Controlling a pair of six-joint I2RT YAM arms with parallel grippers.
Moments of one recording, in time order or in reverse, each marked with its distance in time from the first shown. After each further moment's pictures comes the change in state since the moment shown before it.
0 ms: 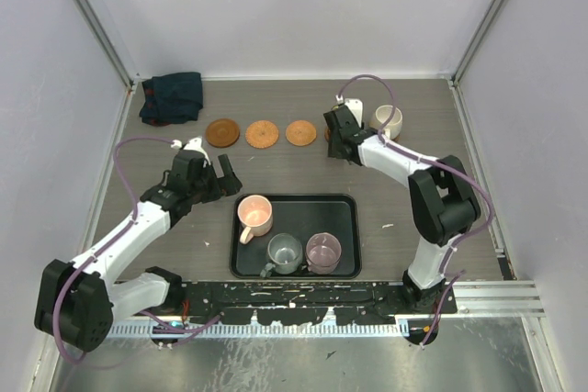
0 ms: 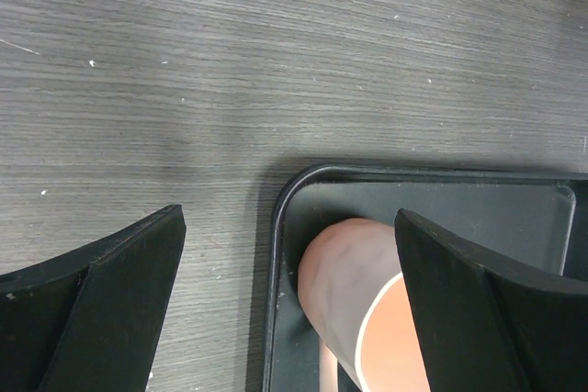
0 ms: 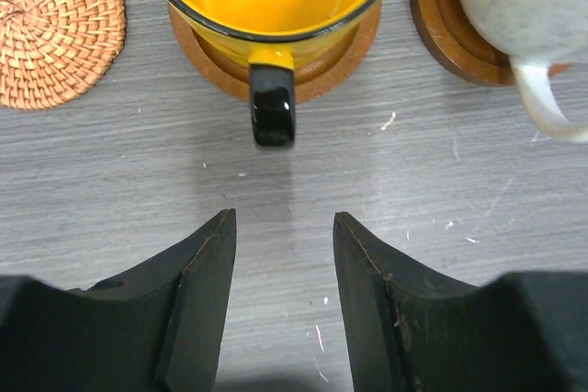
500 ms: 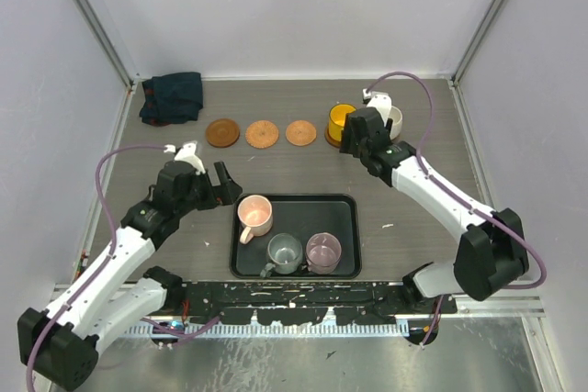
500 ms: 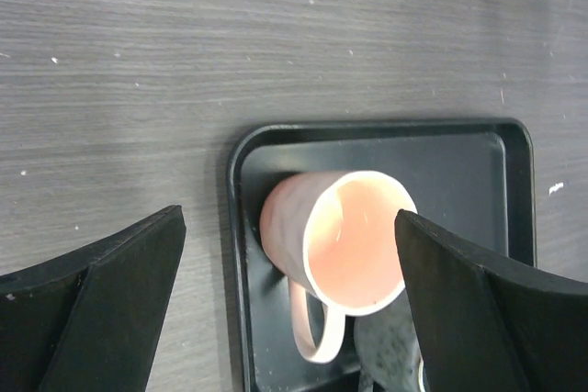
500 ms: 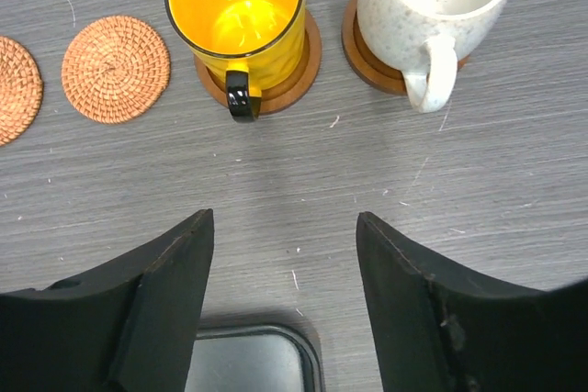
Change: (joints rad) left arm -0.051 -0.247 -0.009 -0.099 0.037 0.024; right arm 0.005 -0.411 -0.168 -0.009 0.031 0.013
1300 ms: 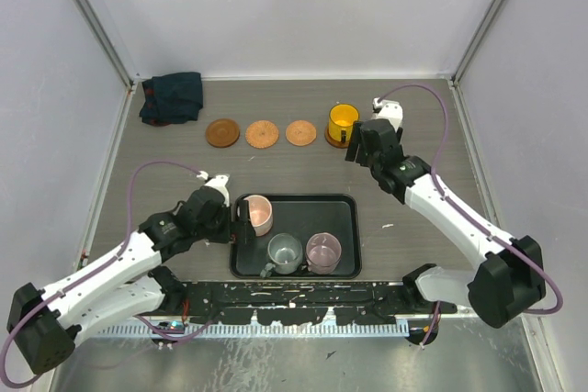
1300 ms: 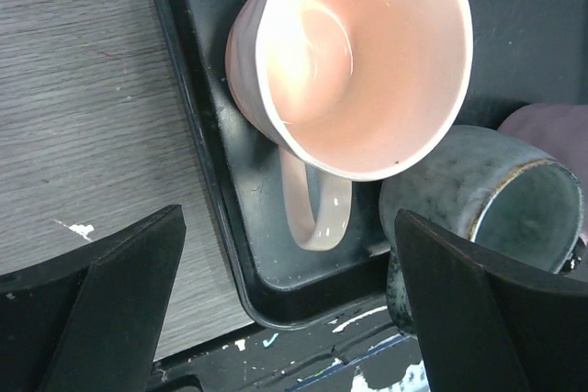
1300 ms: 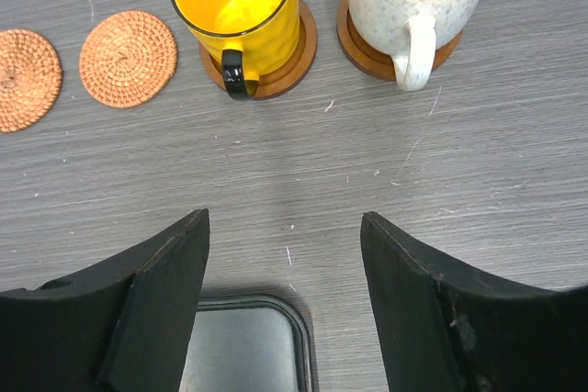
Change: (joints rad) left arm -0.333 -0.035 -0.079 -0.202 -0.067 -0.079; right arm 0.000 -0.163 -0.117 0.006 -0.015 0.004
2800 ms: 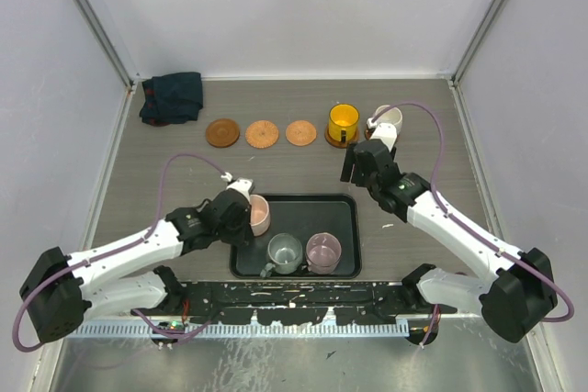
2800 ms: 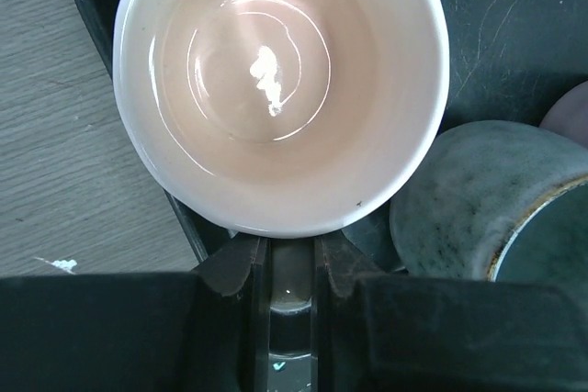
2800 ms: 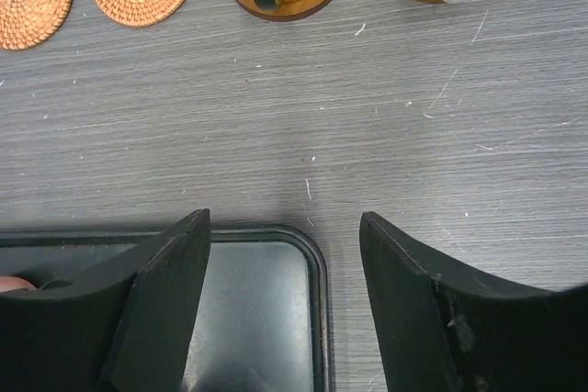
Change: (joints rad) left arm -0.132 0.226 0.020 0.108 -0.080 0.035; right arm 0.101 -0.116 -0.119 -0.053 -0.004 0.082
